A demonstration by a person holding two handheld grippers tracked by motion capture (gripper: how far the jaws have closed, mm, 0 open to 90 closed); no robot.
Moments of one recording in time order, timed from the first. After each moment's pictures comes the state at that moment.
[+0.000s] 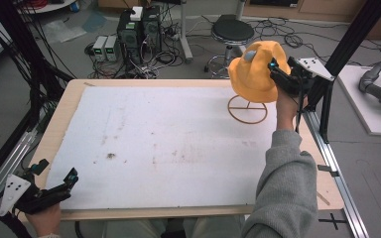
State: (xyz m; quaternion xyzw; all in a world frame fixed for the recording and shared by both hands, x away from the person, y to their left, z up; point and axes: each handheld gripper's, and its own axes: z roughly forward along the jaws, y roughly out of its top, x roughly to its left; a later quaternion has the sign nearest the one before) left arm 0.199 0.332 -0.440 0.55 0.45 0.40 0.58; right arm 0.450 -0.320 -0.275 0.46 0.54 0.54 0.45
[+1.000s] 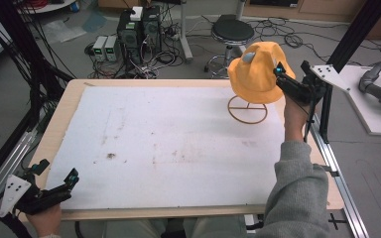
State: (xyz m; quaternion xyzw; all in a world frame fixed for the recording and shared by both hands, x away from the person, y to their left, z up) left arm 0.197 0.330 -0.439 0.55 0.44 0.40 0.58; right arm 0.407 -0.328 -0.264 0.45 0.52 0.56 0.46
